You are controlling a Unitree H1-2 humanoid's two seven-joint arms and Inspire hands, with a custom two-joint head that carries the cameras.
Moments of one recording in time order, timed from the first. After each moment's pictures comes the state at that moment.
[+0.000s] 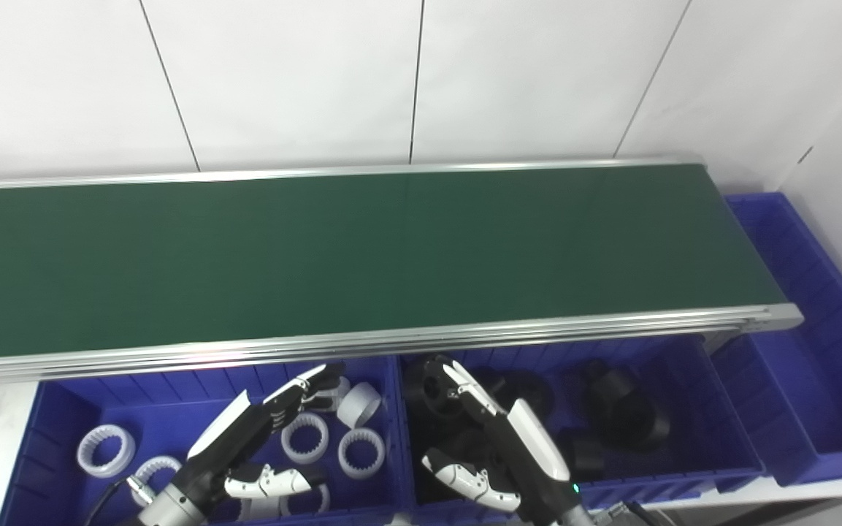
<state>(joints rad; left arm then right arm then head) 0.15 0.26 -0.18 0.10 0.01 -0.44 -0.49 0.25 -0.22 0.40 -0.08 -0.40 -0.32 -0.04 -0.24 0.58</state>
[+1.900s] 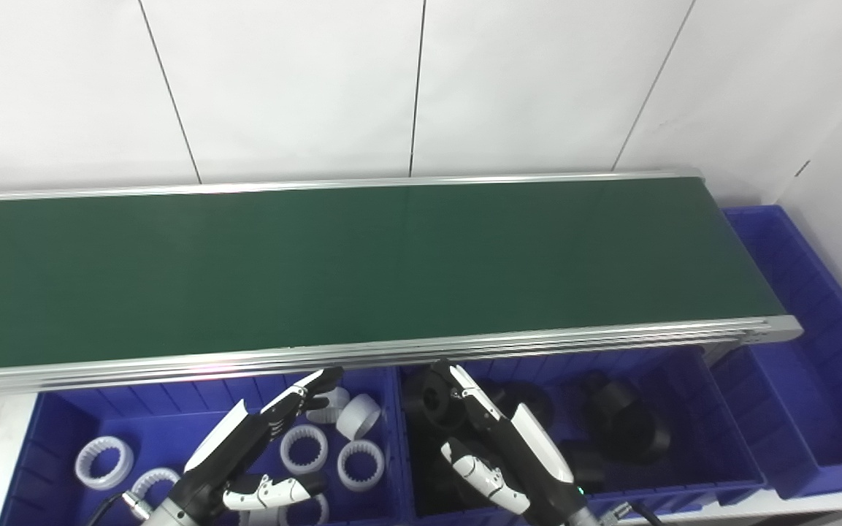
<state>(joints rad) 0.18 0.27 -0.19 0.05 0.00 -0.44 -0.45 0.24 -0.21 0.33 -0.08 -0.36 -0.33 0.05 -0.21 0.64</state>
